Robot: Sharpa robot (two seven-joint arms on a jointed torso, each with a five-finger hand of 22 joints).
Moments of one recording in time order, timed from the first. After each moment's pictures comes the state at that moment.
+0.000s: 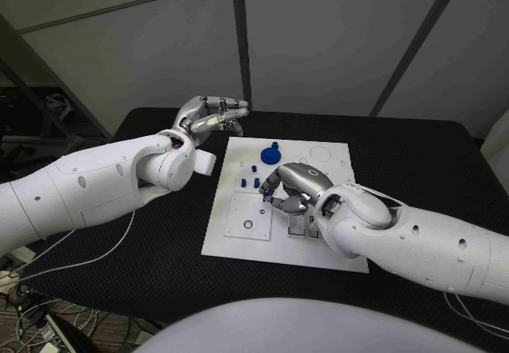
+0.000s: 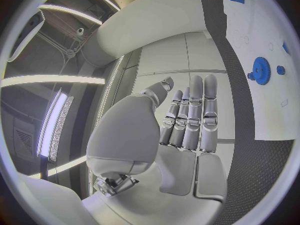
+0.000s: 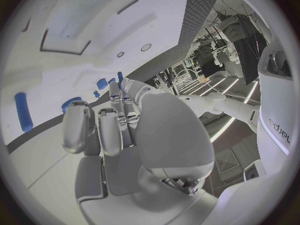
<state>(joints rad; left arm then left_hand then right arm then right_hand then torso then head) 1.06 -0.85 0.11 1.45 -0.16 -0.31 0.40 1.37 -0.12 0.40 -0.05 0.12 0.97 0.22 0.12 0.07 0.93 0.15 0.25 0.09 1.04 0.06 0.83 0.34 0.19 1.01 0.16 0.42 1.02 0.99 -0.61 -0.02 1.61 -1.61 -0.40 -0.21 1.48 -0.11 0.47 0.08 0.21 1.11 0.15 0.11 0.09 1.18 0.07 0.16 0.15 1.46 0.00 1.40 1.31 0.08 1.40 0.09 1.38 1.22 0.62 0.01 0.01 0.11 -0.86</state>
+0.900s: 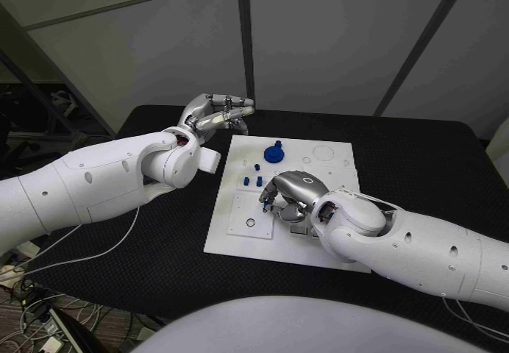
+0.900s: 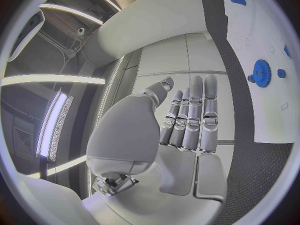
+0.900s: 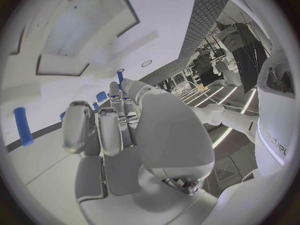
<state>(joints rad) 1.06 -0.84 0.11 1.45 -0.16 -0.31 0.40 1.37 -0.12 0.40 -0.05 0.12 0.96 0.21 0.12 0.07 0.93 0.15 0.25 0.09 1.04 0.06 0.83 0.34 0.19 1.01 0.16 0.42 1.01 0.98 -0.58 -0.04 1.58 -1.69 -0.35 -0.23 1.47 -0.12 0.47 0.08 0.21 1.10 0.14 0.10 0.09 1.18 0.07 0.16 0.15 1.46 0.00 1.40 1.31 0.08 1.40 0.09 1.38 1.22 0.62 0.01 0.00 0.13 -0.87</state>
